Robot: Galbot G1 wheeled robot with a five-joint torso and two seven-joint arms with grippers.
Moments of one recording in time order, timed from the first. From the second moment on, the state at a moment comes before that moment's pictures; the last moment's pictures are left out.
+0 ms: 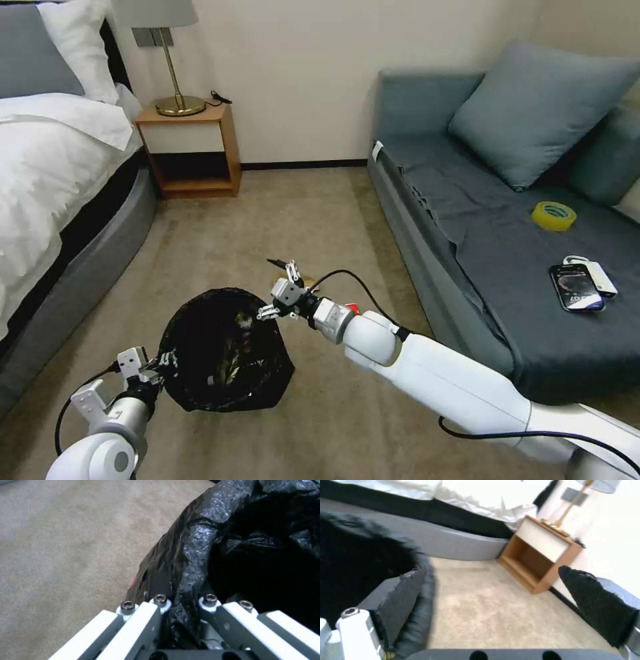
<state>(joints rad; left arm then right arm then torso) 1.57 -1.43 -0.87 -2.05 -0.64 0.48 0.01 -0.48 1.08 -0.55 1.62 0.27 -0.02 0.01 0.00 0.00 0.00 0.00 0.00</state>
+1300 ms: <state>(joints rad) 1.57 -1.43 -0.88 -2.12 -0.63 0.51 -0.02 -1.38 1.00 0.28 2.08 0.11 -0.02 0.13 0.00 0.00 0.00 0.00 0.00</state>
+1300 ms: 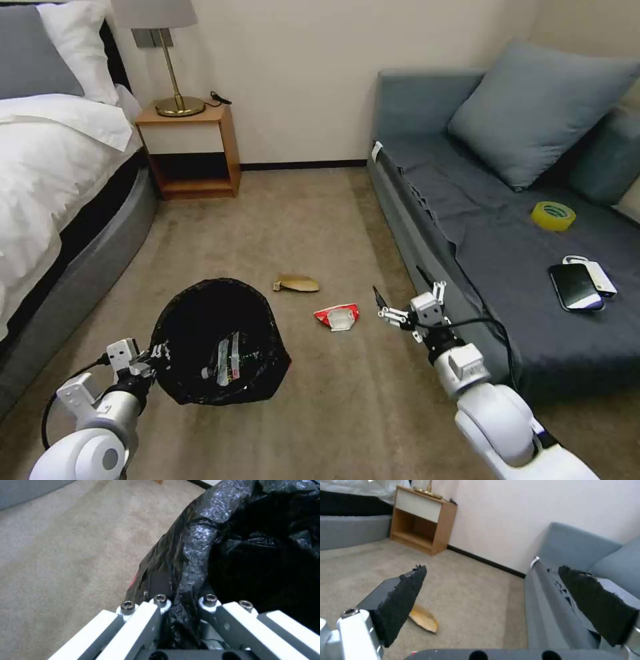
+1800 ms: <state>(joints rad) 1.56 -1.43 -0.89 -2.15 -0.61 0.51 -0.03 -1.41 1.02 0.30 2.09 0.10 0.01 0.09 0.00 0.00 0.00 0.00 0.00</state>
